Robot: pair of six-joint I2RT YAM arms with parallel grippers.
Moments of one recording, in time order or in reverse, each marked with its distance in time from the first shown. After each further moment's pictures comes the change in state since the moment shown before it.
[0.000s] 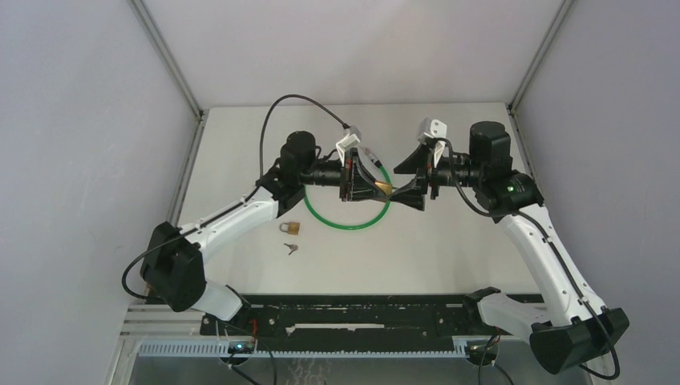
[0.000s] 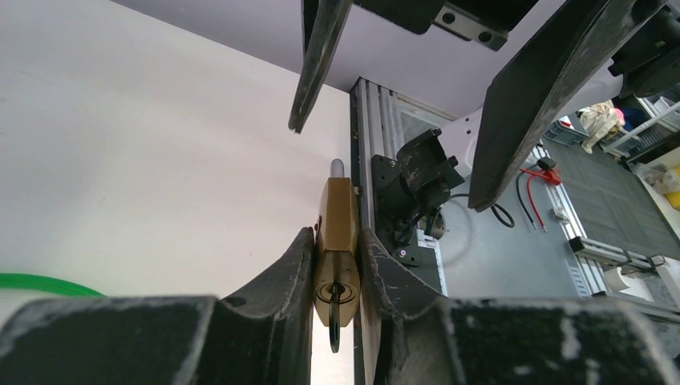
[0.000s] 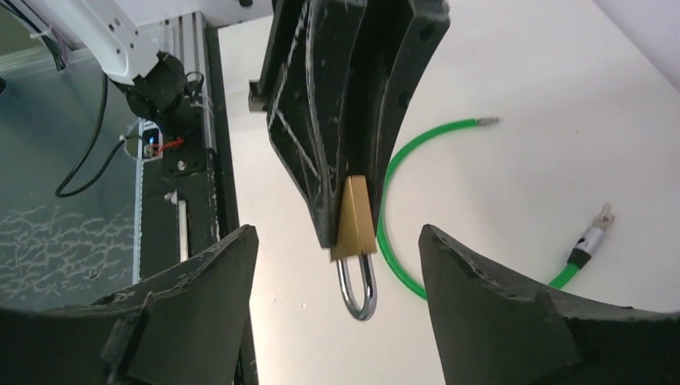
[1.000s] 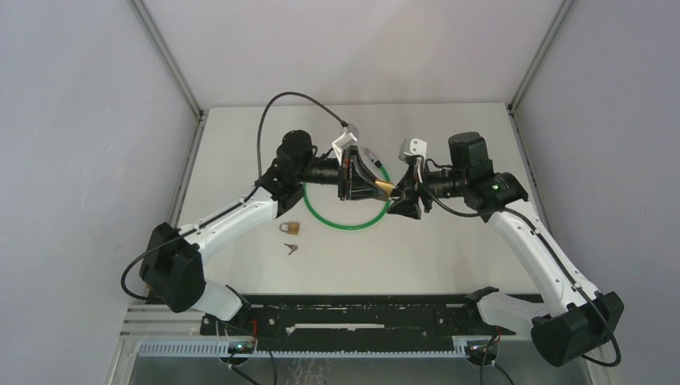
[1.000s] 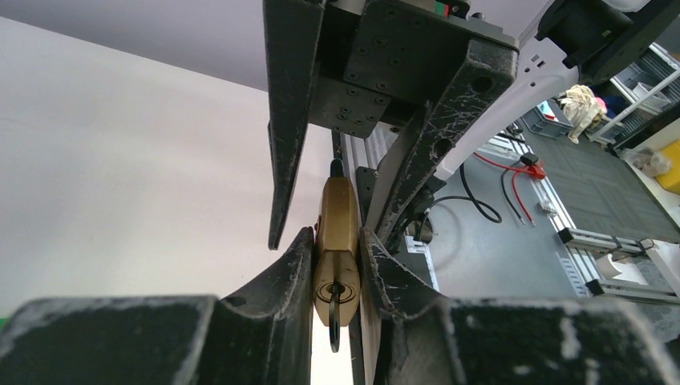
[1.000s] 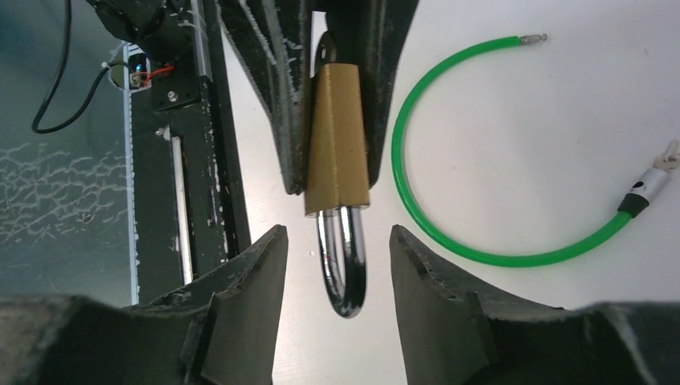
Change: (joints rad) left arm 0.006 -0.006 0.000 0.106 0.066 -0.042; right arm 0.064 0.034 -0.058 -0.188 0.088 -0.179
